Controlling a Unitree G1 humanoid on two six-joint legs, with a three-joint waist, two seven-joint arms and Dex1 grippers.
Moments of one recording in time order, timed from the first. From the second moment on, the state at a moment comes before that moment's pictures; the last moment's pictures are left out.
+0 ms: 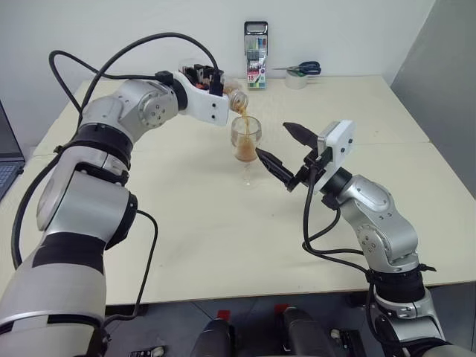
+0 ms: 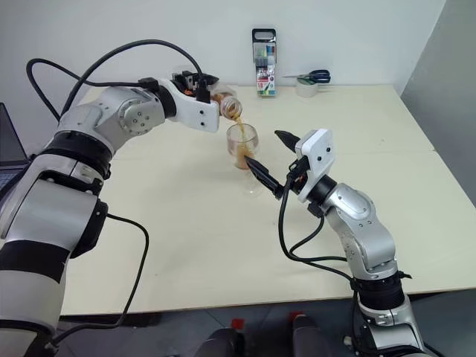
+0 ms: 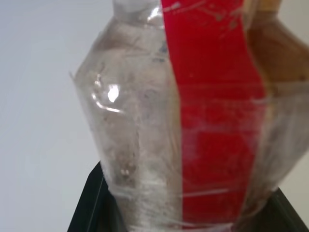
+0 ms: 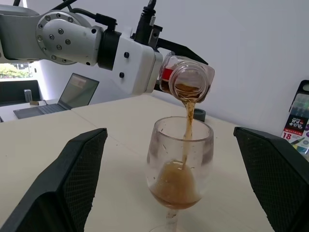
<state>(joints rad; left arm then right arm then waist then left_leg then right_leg) -1.46 0.62 -0.52 1.20 0.78 -0.69 -0.22 -0.49 -0.27 0.08 -0.35 0.36 0.40 0.50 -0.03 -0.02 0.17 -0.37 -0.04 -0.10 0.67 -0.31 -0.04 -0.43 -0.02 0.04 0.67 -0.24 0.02</state>
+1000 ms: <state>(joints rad) -1.47 0.64 -0.55 1.22 0.81 -0.70 -0.19 -0.49 -0.27 0.08 -0.33 0.35 0.40 0.51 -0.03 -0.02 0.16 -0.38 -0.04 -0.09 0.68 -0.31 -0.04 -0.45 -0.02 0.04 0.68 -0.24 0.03</state>
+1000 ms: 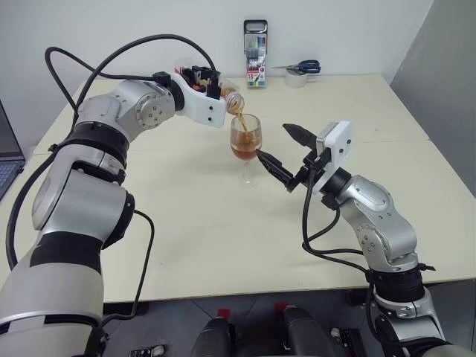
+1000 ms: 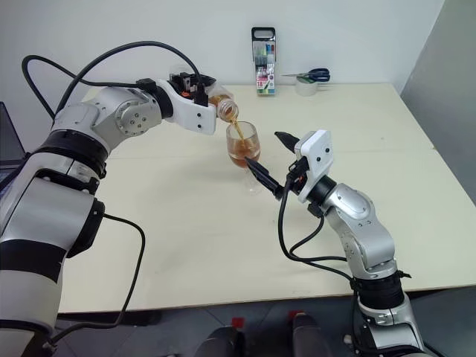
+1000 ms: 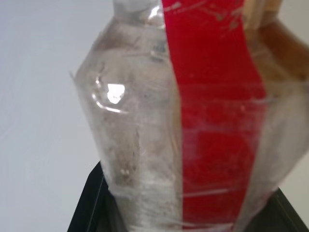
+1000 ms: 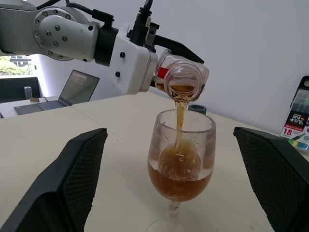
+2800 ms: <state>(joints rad) -0.55 0.44 0.36 0.45 -0.23 0.15 -0.30 -0.30 -0.48 0.10 -0.42 0.45 0.33 0.86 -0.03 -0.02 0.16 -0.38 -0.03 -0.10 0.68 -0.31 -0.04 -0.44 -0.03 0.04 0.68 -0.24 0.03</state>
